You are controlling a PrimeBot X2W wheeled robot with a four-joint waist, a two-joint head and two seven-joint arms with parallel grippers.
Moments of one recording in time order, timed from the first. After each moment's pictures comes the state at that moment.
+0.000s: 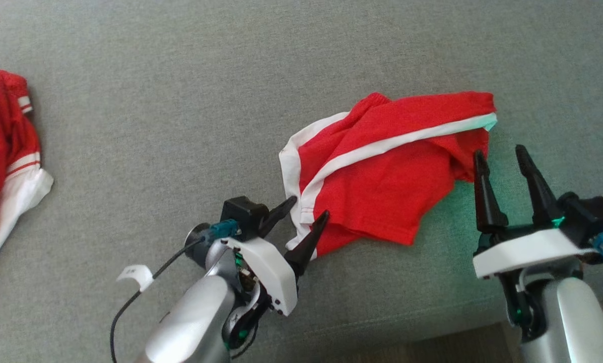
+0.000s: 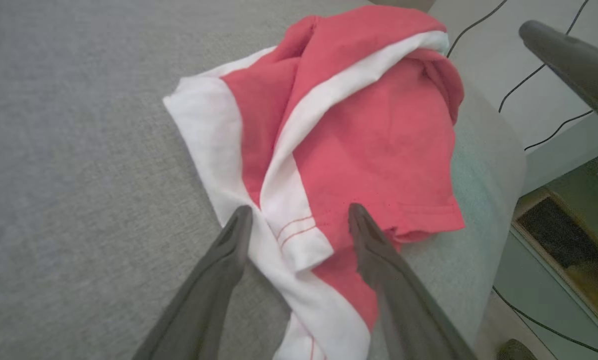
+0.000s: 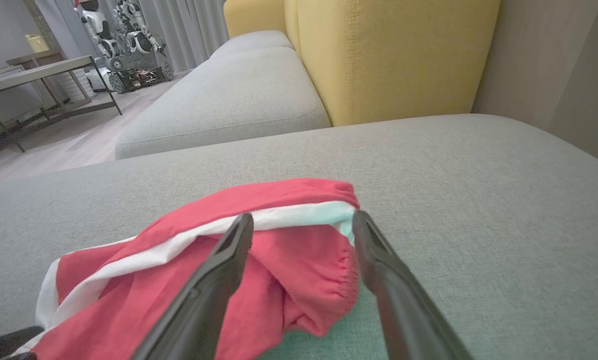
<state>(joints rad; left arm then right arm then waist) -0.34 0.07 -0.63 0.38 -0.41 -0.11 -0.01 -0.10 -0.05 0.02 0.04 0.18 0.13 -0.03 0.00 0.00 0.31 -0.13</state>
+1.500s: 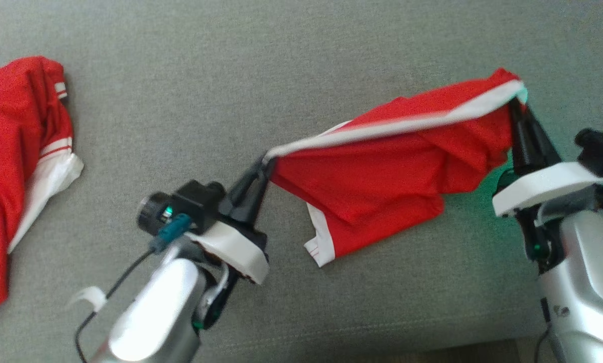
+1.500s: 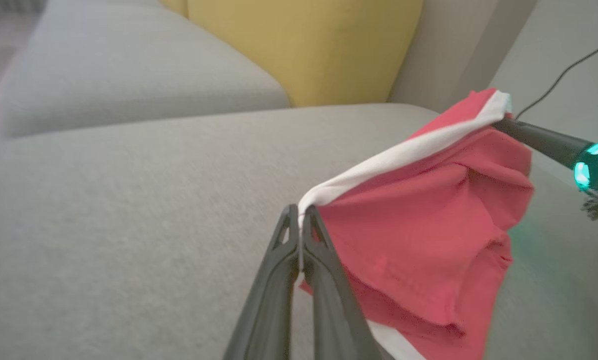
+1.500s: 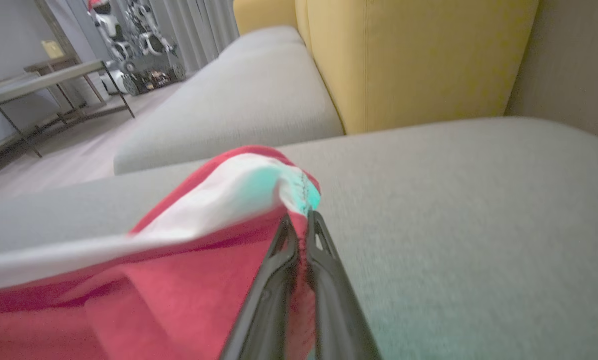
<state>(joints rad) -0.36 0.17 -0.60 0.23 -0.36 0.01 -0.19 -0.40 -0.17 0.05 0.40 0.32 0.13 -0.07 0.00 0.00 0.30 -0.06</state>
